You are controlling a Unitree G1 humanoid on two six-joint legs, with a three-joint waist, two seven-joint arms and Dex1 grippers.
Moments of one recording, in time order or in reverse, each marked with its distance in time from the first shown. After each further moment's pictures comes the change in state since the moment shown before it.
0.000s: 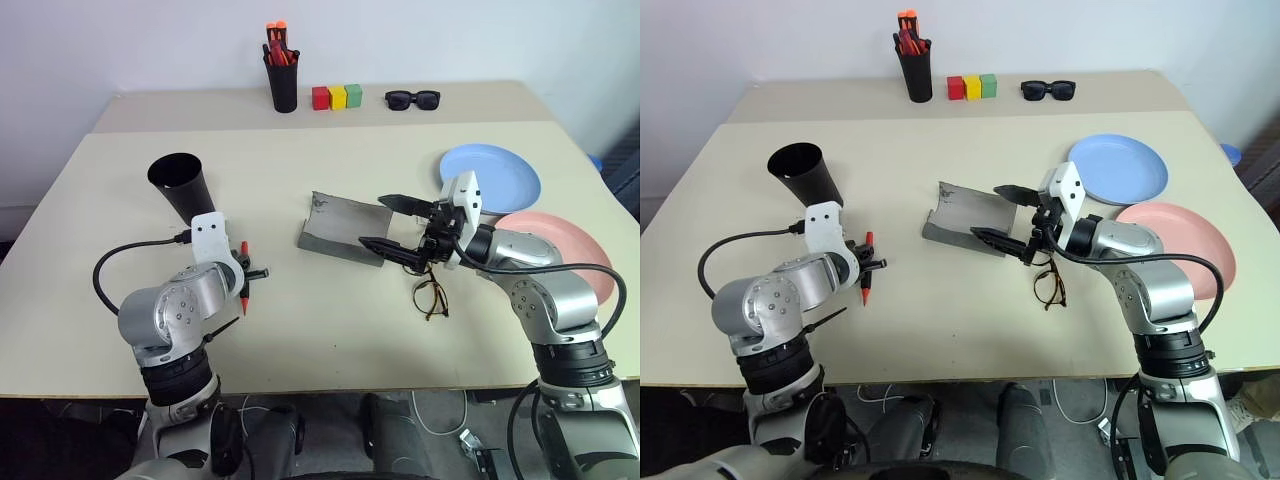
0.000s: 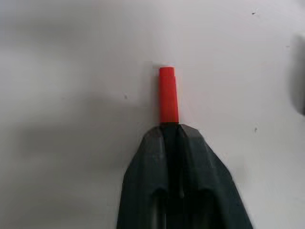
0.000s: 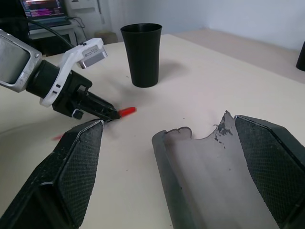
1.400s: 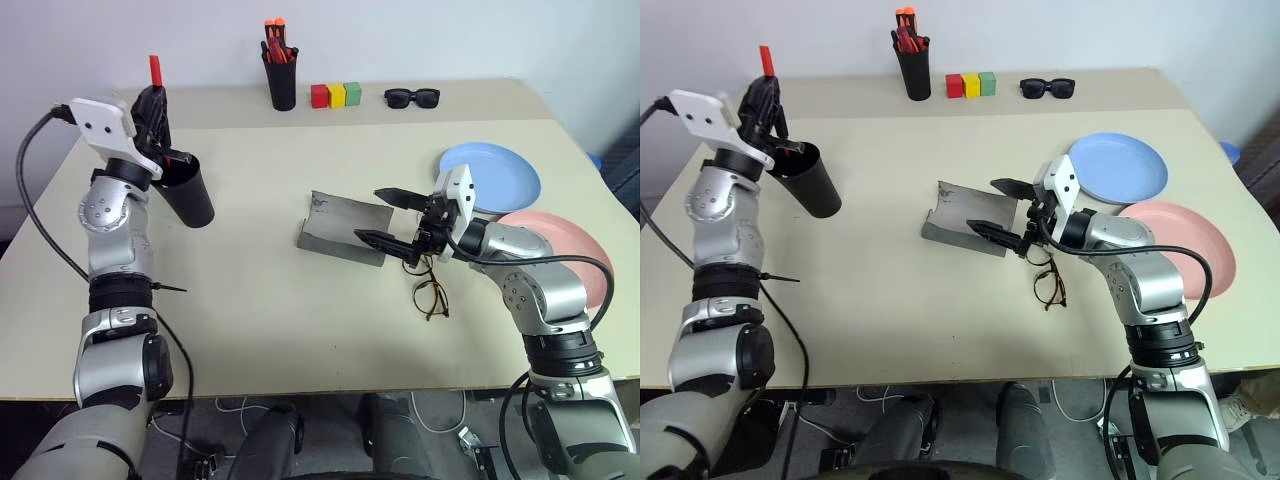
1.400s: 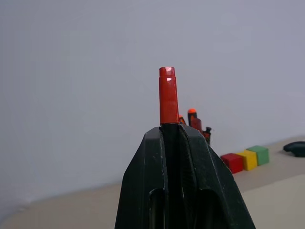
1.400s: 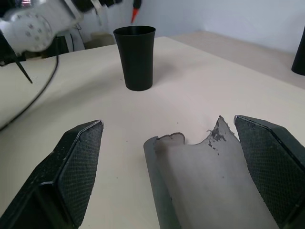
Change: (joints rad) left arm -0.328 0.443 -0.041 1.129 0.100 -1.933 -0.643; right arm -0.047 0.031 0.013 0.055 -0.027 -0.019 0.000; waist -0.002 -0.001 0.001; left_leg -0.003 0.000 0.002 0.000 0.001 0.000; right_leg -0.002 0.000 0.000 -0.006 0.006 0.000
